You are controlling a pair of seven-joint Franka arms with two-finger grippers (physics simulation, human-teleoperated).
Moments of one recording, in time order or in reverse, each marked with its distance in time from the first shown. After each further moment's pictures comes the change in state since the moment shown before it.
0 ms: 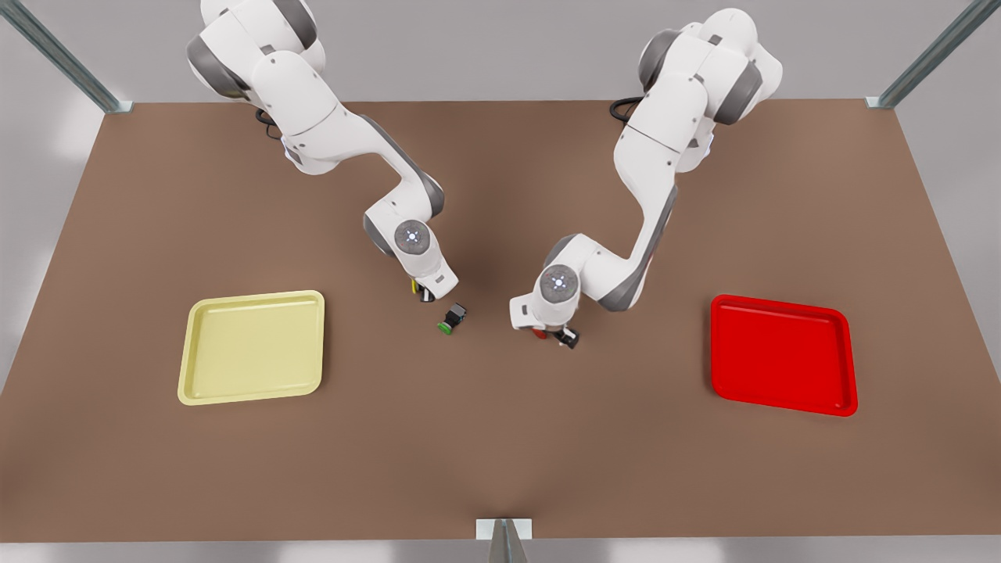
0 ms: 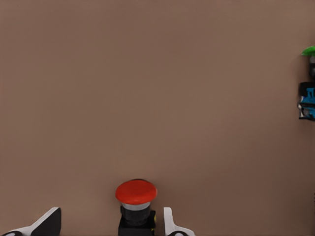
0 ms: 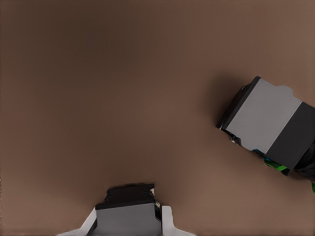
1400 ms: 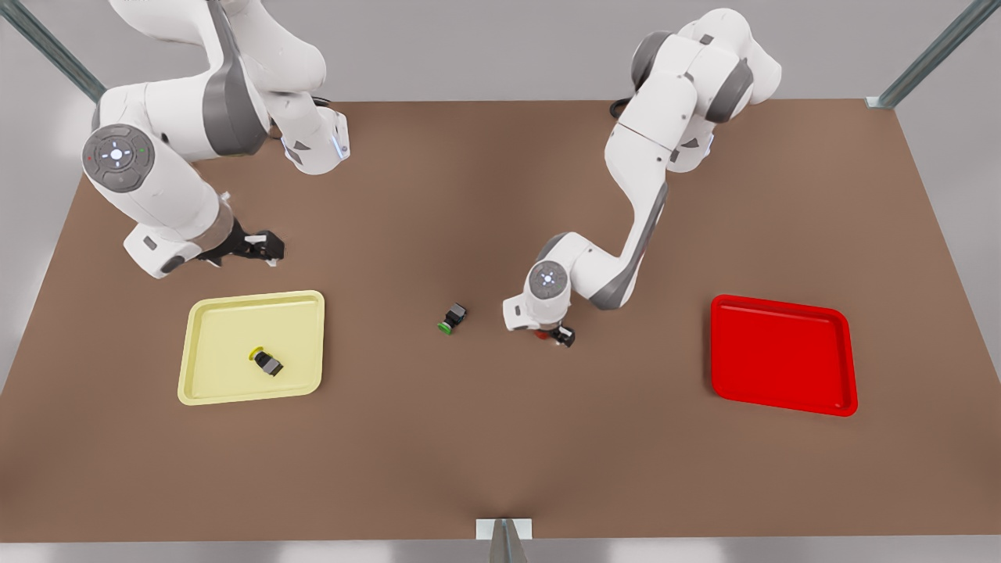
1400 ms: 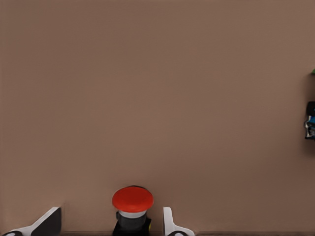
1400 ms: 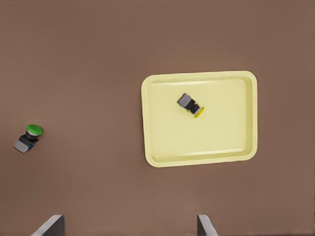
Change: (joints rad) left arm -0.065 -0.028 0.057 -0.050 0.004 0.001 -0.087; right arm -0.513 -0.386 0.070 0.641 0.021 -1.036 0.986
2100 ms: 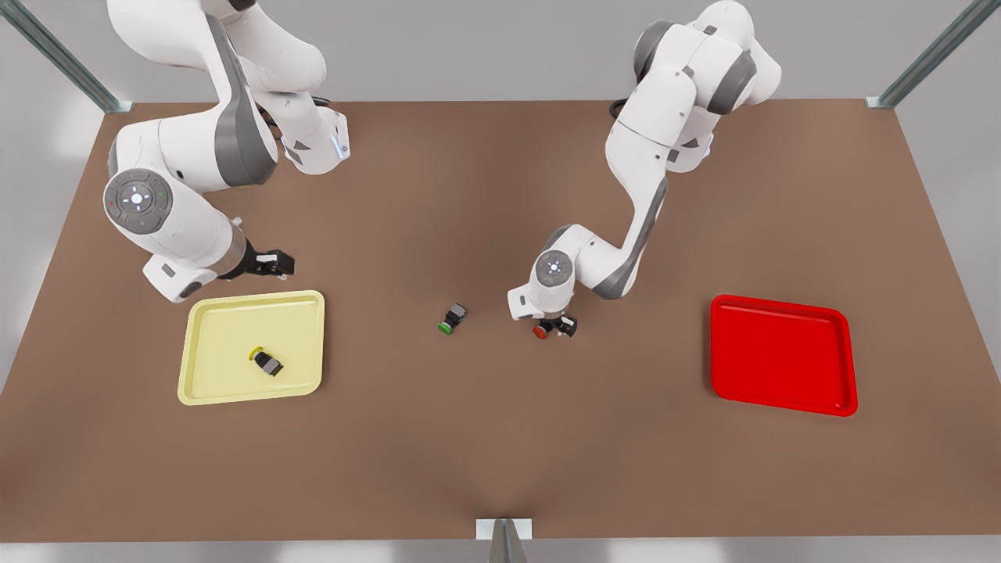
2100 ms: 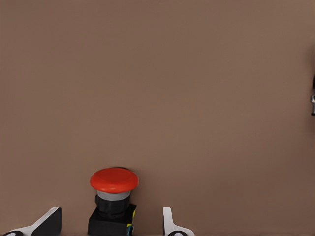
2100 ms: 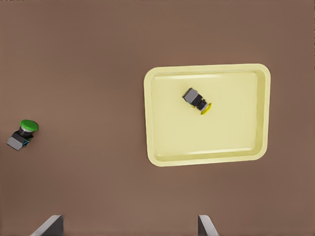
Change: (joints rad) left arm -0.019 -0.031 -0.002 -0.151 -0.013 0.139 -0.022; right arm 0.012 0.069 0.005 0.000 -0.002 0.008 0.001
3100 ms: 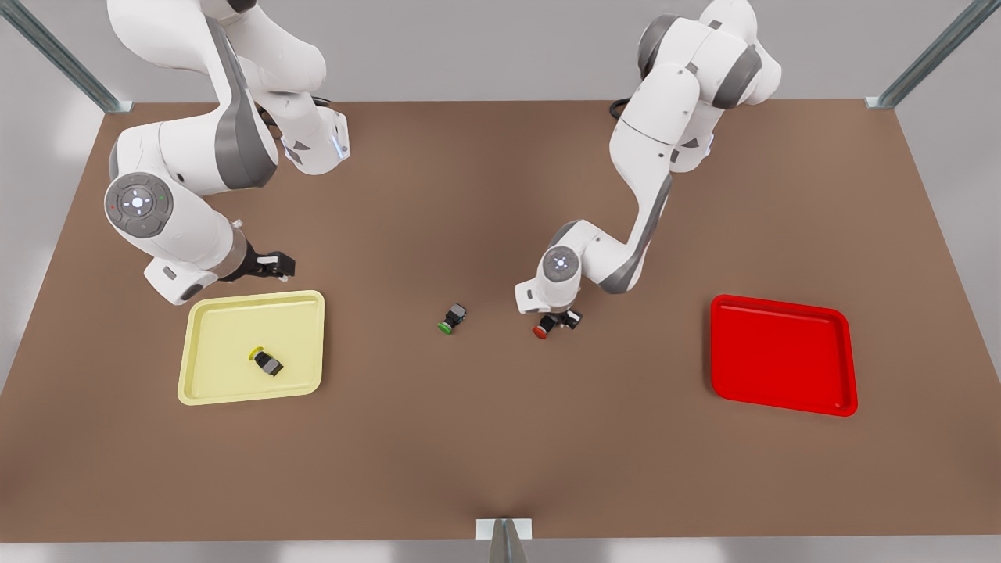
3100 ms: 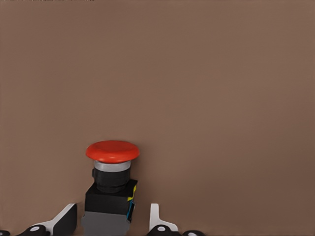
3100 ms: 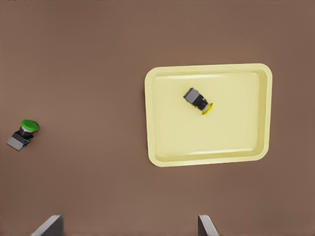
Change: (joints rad) left arm 0.013 -0.034 -0.009 -0.089 0.008 0.036 0.024; right arm 0.000 0.008 0.000 0.005 0.001 0.000 0.000
